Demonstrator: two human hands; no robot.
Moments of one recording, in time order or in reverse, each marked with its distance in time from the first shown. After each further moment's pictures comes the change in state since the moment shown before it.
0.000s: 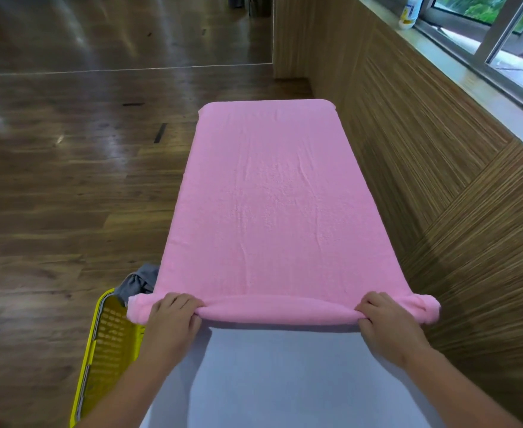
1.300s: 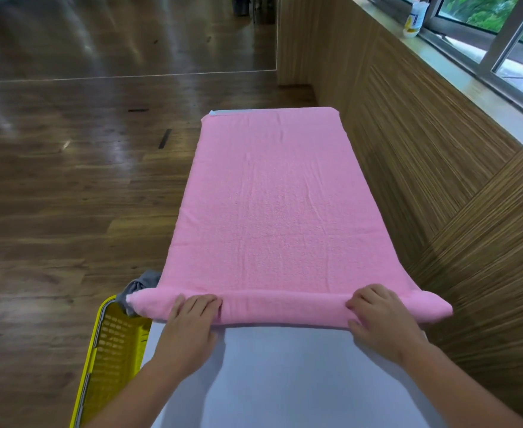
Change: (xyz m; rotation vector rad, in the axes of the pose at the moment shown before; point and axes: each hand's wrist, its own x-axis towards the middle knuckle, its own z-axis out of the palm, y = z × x) left_hand 0.017 0.018 0.010 0.123 -0.072 0.109; right_hand 0.030 -0.012 -0.018 -0.097 0.018 -0.123
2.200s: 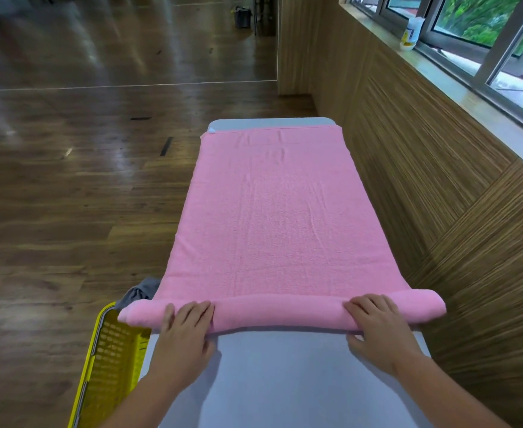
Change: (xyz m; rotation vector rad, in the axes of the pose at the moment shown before) left_hand -0.010 -0.001 0.002 0.086 0.023 -0.051; right_hand -0.003 -0.007 0.006 -0.060 -0.049 0.061
